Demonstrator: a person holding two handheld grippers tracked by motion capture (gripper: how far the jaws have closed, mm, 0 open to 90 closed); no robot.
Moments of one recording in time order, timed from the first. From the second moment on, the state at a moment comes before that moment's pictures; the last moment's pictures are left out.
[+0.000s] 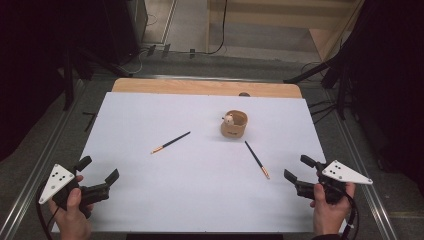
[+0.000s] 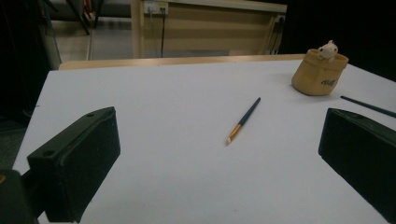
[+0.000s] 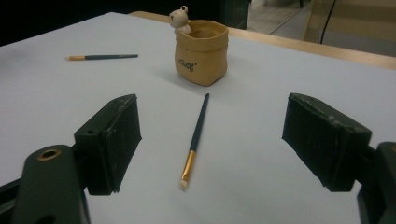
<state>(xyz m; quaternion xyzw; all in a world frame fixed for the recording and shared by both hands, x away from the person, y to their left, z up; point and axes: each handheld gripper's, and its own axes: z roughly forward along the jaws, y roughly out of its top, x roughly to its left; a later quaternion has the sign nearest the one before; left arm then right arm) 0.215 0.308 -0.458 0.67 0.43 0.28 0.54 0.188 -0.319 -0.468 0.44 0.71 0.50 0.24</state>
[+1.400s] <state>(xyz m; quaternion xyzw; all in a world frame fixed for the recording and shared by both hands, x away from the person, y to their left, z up) 0.216 0.301 -0.463 0.69 0.42 0.28 0.52 0.282 -0.242 -0.449 0.48 0.81 0.32 0.15</state>
